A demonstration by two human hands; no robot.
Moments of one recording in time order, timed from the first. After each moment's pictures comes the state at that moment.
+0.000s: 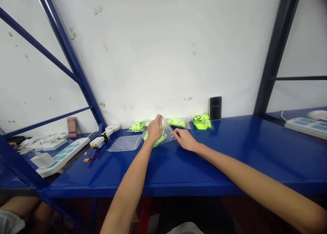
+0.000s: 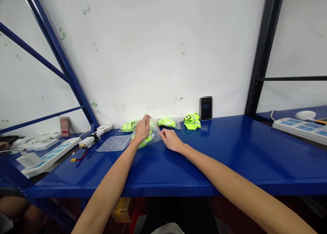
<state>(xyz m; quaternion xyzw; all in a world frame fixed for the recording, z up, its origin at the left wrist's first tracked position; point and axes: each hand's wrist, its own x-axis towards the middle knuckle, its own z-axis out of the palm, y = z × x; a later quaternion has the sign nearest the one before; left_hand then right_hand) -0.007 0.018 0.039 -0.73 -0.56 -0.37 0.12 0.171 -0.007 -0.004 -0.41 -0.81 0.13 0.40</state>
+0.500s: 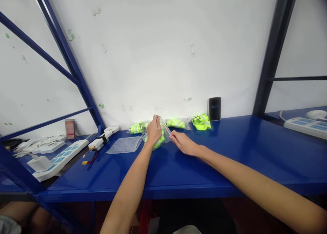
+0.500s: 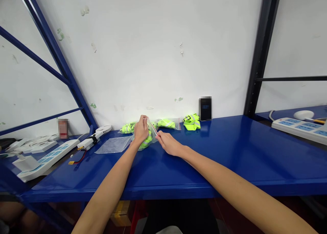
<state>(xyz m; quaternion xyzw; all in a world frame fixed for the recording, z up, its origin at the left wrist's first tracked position) -0.004 0.016 0.040 -0.70 -0.57 -0.42 0.10 0.169 -0.026 0.010 -0.34 -0.85 0.14 0.37</state>
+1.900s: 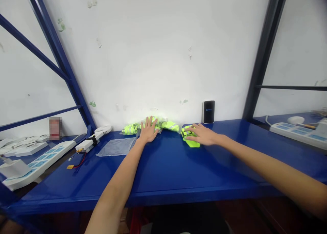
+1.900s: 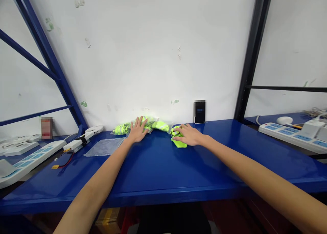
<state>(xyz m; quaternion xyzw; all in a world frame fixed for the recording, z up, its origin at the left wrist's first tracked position) -0.040 0.077 0.002 -0.80 -0.53 -0.23 0.16 0.279 -0.001 0.031 -0.49 -0.86 0.01 0.14</state>
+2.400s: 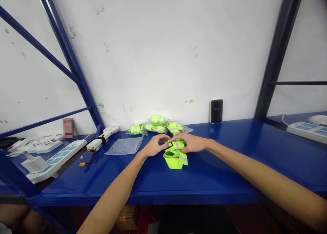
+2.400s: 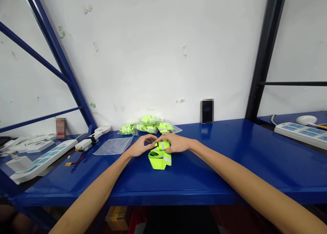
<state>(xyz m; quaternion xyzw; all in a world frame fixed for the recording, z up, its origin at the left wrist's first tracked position) -0.041 -0.010 0.014 -0.87 -0.34 -0.28 -0.24 0.207 -0.010 0.031 -0.25 -0.94 0.18 0.16</state>
